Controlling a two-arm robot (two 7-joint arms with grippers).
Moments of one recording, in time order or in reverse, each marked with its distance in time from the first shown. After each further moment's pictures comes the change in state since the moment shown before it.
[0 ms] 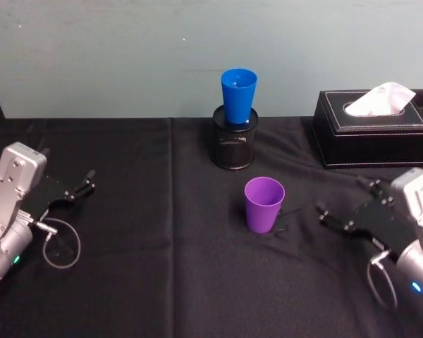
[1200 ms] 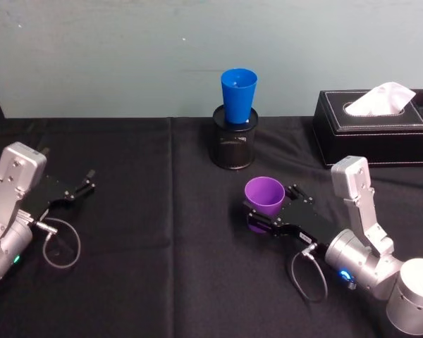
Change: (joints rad) left arm 0.000 0.000 0.000 0.000 0.000 0.000 0.000; right arm 0.136 -0.244 -0.036 0.184 0.110 0.035 0.284
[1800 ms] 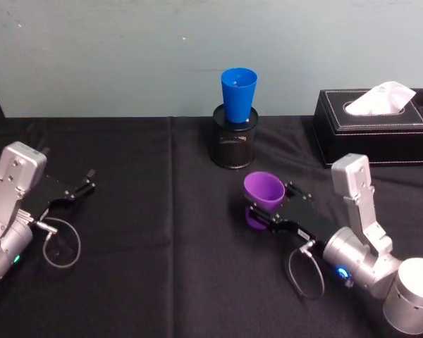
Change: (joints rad) left arm 0.000 0.000 0.000 0.000 0.000 0.000 0.000; right arm -0.016 -0.037 0.043 -0.009 -0.031 -0.006 0.009
